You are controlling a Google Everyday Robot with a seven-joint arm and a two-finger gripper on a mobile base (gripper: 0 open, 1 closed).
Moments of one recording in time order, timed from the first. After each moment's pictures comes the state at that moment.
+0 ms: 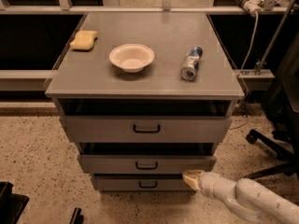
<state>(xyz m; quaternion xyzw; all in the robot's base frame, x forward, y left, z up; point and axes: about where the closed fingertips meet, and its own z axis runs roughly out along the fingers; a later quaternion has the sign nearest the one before) 0.522 -0.171 0.415 -0.27 0.82 0.24 0.44</state>
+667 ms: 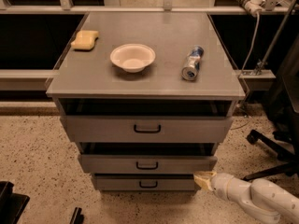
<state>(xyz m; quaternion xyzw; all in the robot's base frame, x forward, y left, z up) 0.507 -0.219 0.421 -0.24 0.84 0.24 0.42</state>
